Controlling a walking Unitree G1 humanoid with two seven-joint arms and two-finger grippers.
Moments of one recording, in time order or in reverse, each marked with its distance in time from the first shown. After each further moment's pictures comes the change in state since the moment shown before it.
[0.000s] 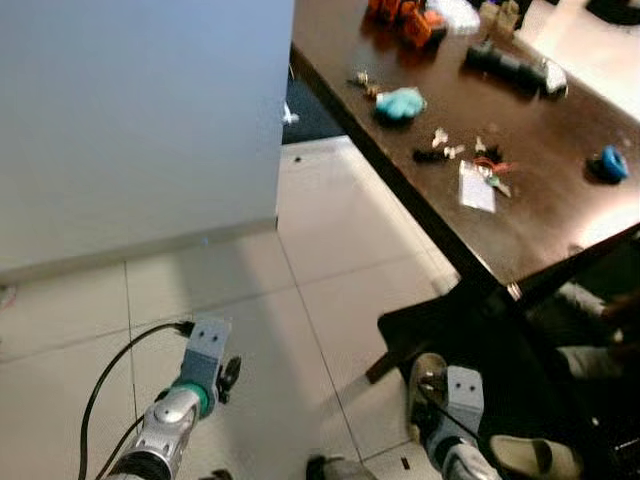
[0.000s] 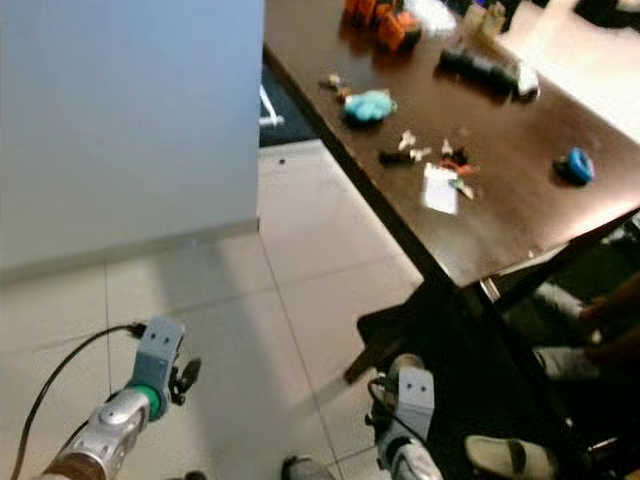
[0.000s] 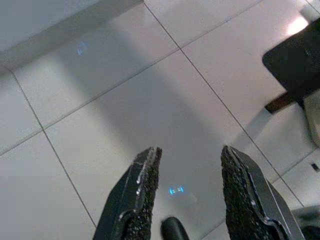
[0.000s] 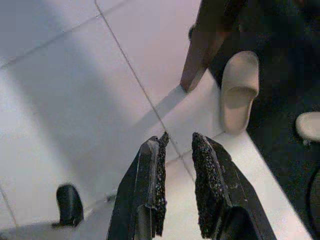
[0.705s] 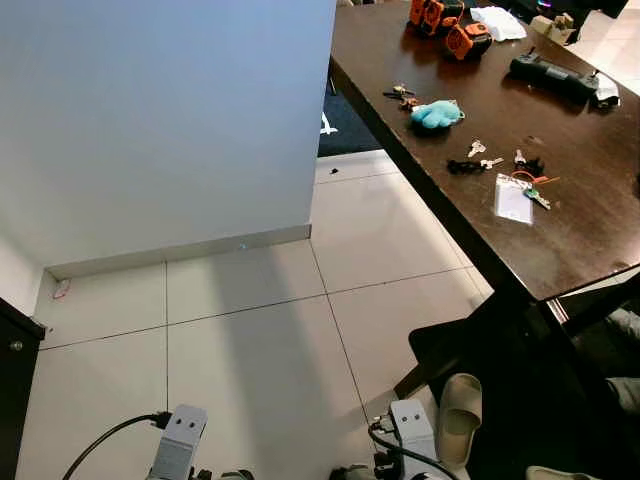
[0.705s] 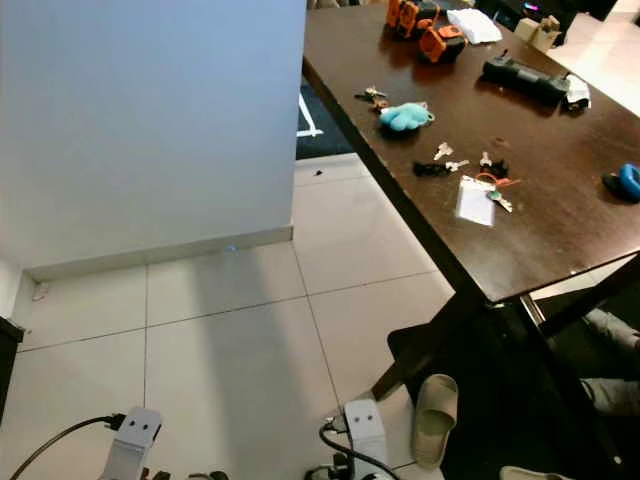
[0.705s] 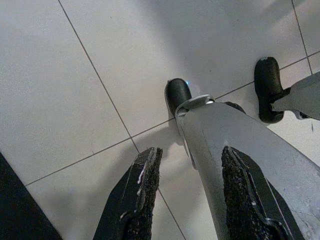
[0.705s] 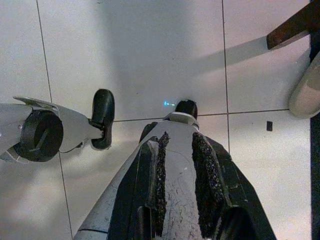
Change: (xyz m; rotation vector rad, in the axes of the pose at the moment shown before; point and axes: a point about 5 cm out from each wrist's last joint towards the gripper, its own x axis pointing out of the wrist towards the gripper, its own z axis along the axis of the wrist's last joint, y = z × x) left arm -0.058 0.000 -0.116 -0.078 0.528 -0.048; right arm -0.025 0.035 -0.069 -0.233 0.325 0.234
